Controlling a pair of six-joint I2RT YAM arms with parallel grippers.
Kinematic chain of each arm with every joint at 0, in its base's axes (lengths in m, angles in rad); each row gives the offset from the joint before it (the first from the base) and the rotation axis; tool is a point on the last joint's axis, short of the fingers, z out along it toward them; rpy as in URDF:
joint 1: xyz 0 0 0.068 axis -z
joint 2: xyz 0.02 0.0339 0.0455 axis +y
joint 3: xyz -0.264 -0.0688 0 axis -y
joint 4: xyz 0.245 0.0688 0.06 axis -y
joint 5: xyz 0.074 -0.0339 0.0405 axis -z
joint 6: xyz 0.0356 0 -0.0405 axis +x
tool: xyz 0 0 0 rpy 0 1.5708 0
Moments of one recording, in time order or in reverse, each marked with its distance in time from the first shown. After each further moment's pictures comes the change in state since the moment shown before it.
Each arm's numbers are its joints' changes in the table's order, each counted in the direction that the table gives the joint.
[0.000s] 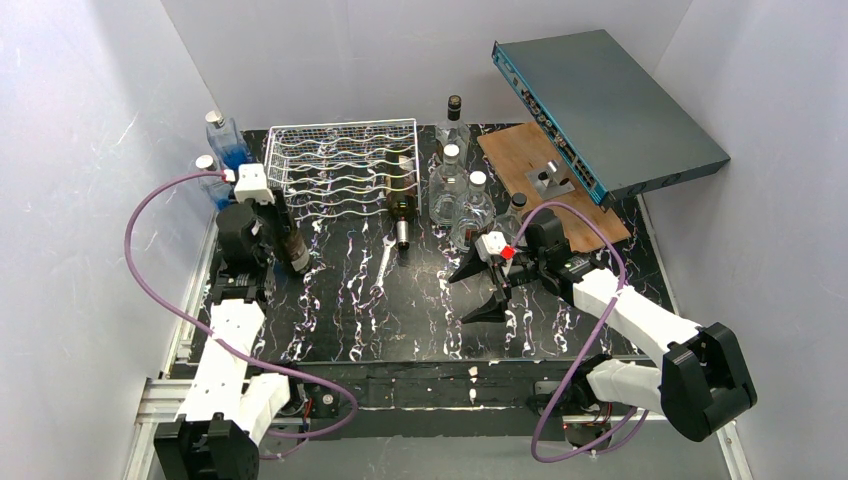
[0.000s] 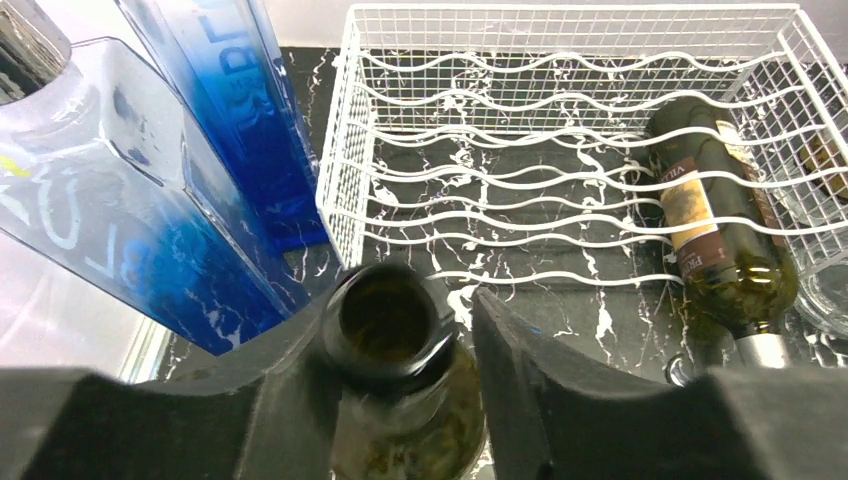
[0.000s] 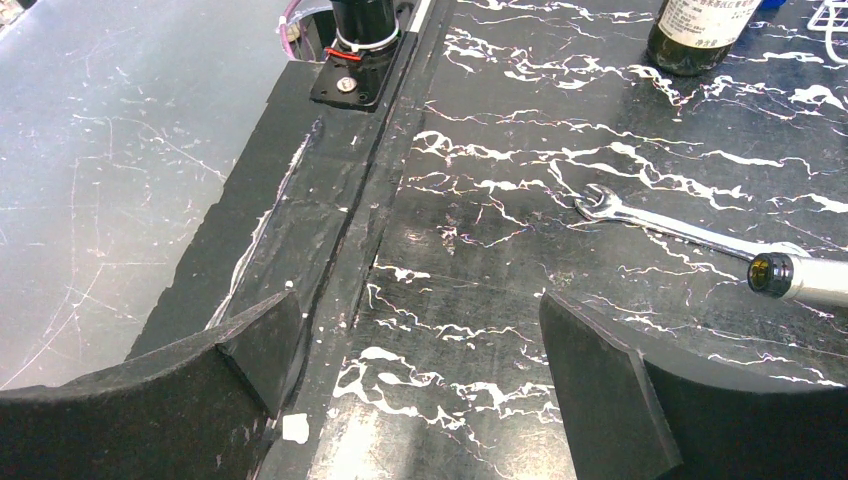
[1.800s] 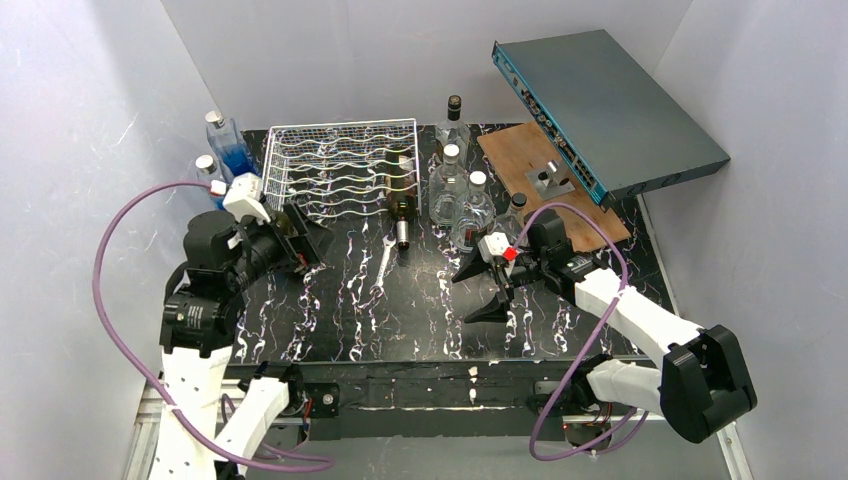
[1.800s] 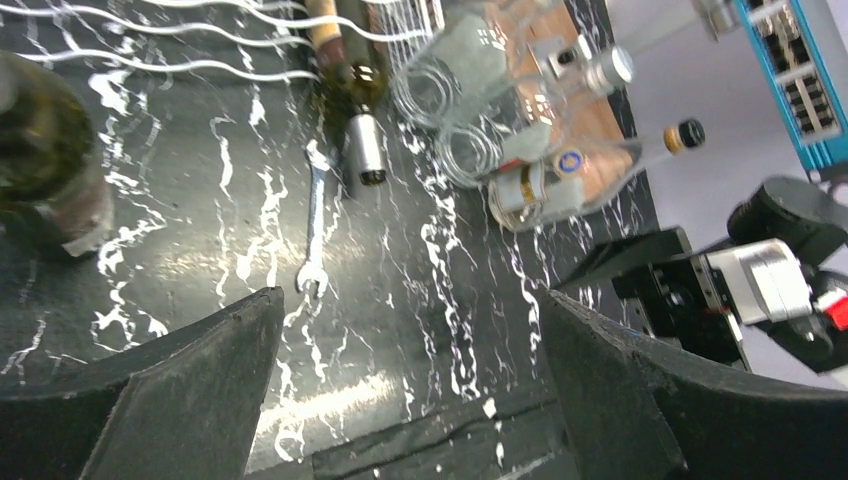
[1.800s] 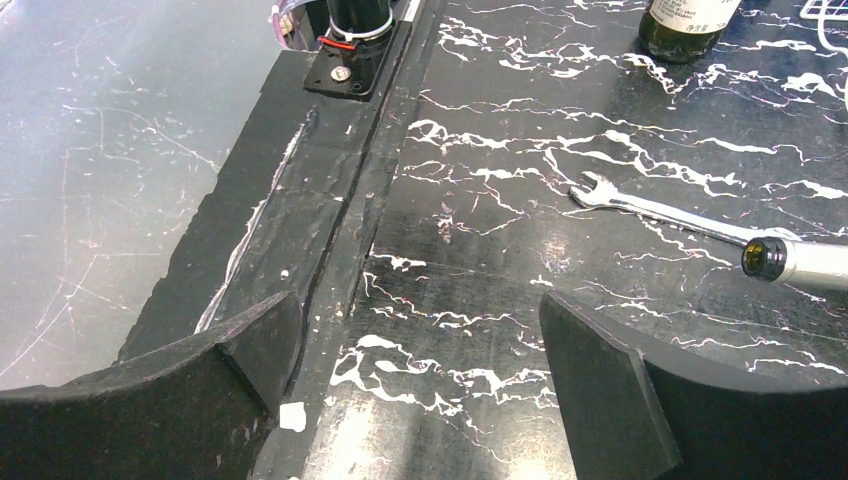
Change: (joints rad) left arm 0.127 -0.179 0.460 -0.867 0.360 -0.496; right arm 0.021 -0.006 0.000 -0.053 0.000 -0.053
